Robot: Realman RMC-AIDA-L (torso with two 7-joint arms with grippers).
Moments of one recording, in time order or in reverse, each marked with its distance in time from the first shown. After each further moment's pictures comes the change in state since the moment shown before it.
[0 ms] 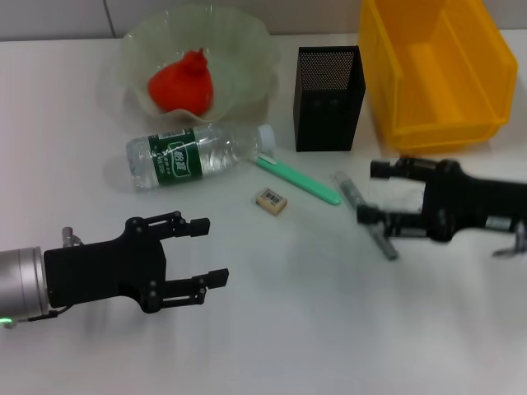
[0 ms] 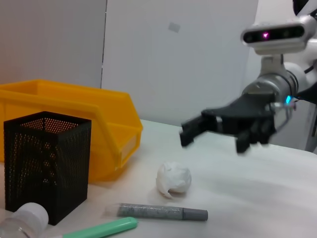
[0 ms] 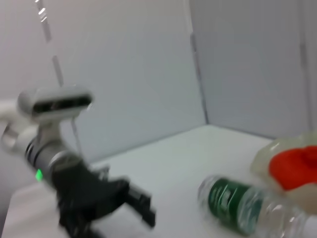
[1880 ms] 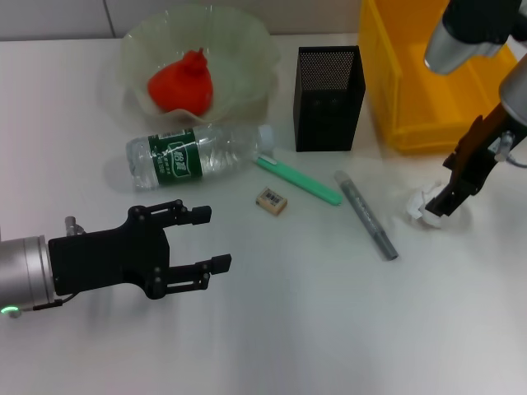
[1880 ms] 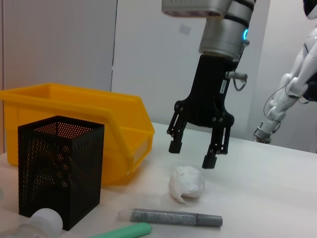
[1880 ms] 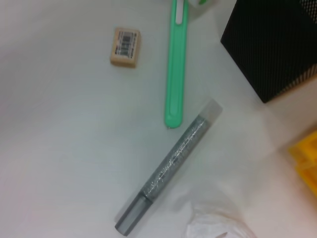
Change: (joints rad) left arm -0.015 -0.008 -0.010 0.002 -0.008 -0.029 -0.009; right arm 0.411 0.032 -0.344 -0.509 -1.010 -0.031 0.960
